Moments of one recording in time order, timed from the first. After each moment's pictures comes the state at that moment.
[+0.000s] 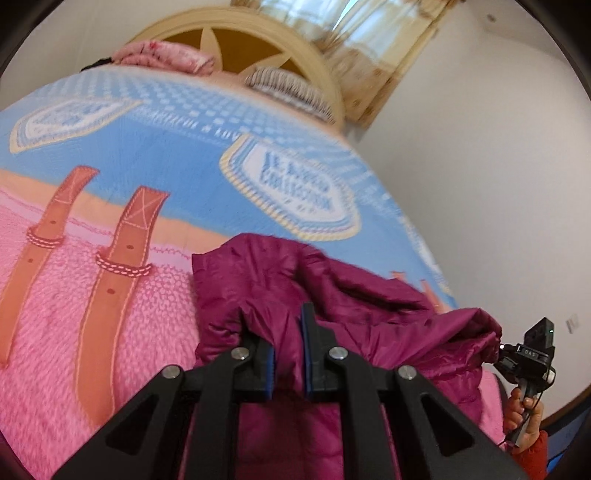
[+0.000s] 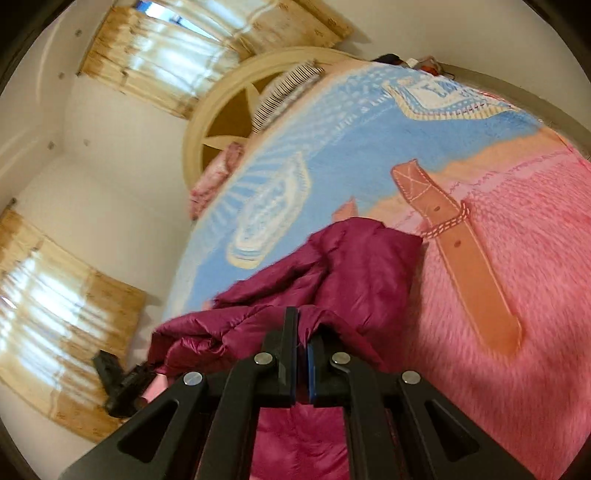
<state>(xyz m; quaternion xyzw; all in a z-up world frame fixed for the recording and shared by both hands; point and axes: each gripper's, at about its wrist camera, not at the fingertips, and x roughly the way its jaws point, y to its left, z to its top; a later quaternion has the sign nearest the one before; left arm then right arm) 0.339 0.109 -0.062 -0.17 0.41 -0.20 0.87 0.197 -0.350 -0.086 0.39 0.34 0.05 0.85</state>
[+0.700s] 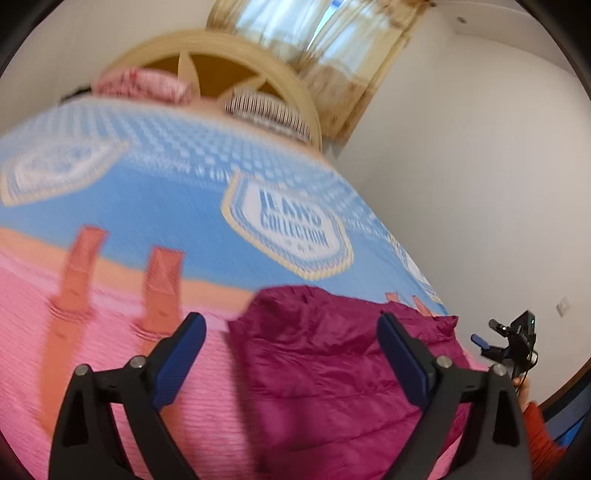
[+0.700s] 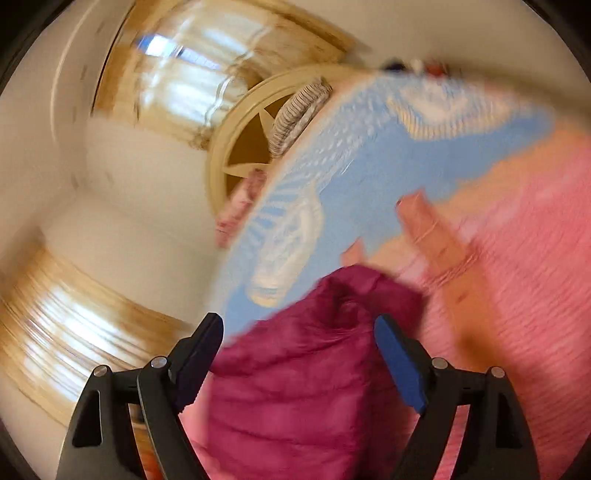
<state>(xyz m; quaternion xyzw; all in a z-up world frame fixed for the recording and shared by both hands) 0.330 0.177 -0.015 -0.15 0.34 -0.26 0.89 0.200 -0.389 -0.081 0.36 0.29 0.07 0.88</state>
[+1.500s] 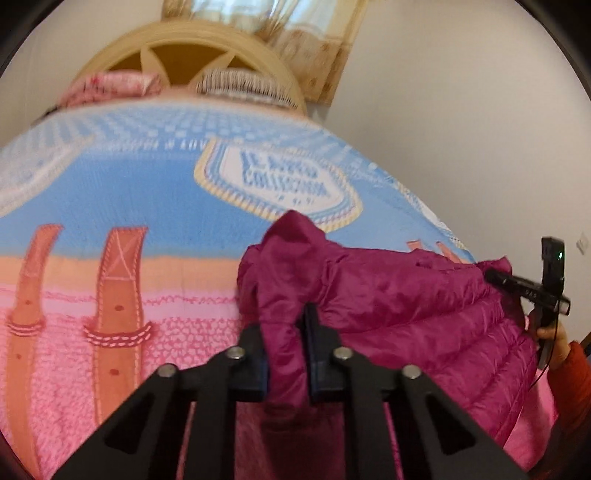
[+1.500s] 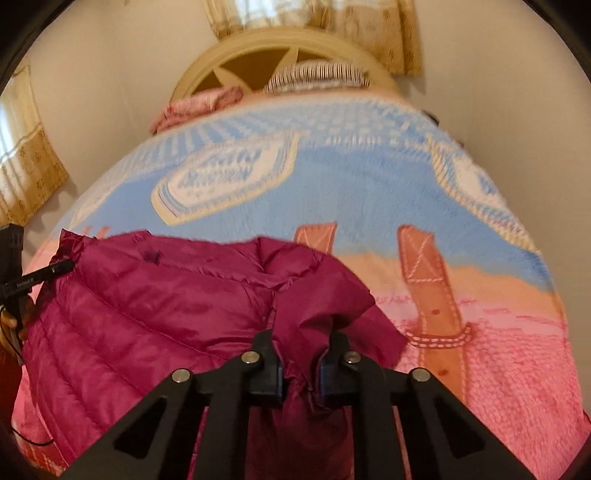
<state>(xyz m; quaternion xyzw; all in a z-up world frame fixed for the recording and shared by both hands) 0.348 0.114 -0.074 -0.05 0.37 -0.28 0.88 0.252 -0.304 -0.084 0.07 0.36 0.00 0.93</state>
